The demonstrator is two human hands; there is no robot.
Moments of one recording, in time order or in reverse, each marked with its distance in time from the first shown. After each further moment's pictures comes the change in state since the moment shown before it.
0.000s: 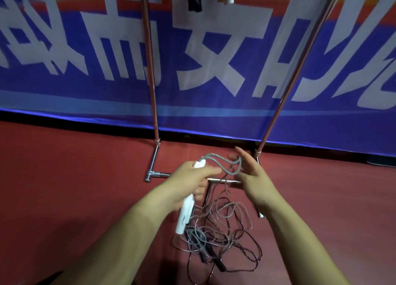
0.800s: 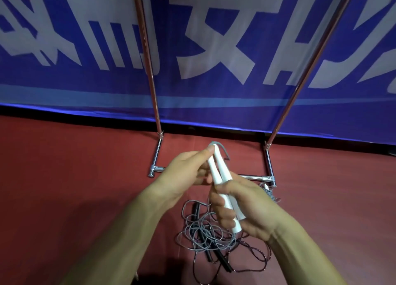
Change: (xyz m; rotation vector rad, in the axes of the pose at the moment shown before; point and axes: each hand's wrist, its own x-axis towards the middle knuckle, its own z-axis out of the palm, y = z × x) left_hand 0.025 0.017 -0.009 -0.024 0.074 0.114; right_hand -0.015 -0.021 0.032 0.479 -0.505 0.370
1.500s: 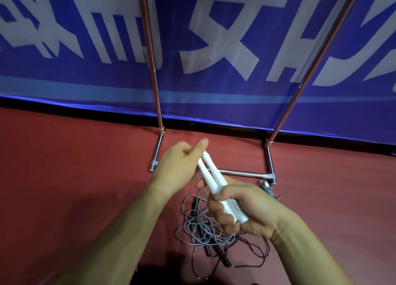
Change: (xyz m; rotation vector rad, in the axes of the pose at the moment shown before) left_hand 0.011 -0.014 -0.019 0.561 0.344 0.142; right_hand 0.000 0.004 -0.016 -0.020 -0.155 0.230
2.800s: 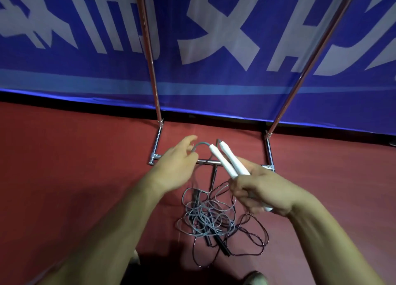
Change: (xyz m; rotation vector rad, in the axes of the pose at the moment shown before) left_hand 0.005 -0.020 -0.001 0.115 -0.205 0.067; right_hand -0.013 -0.013 -0.025 -0.423 0.261 -0.070
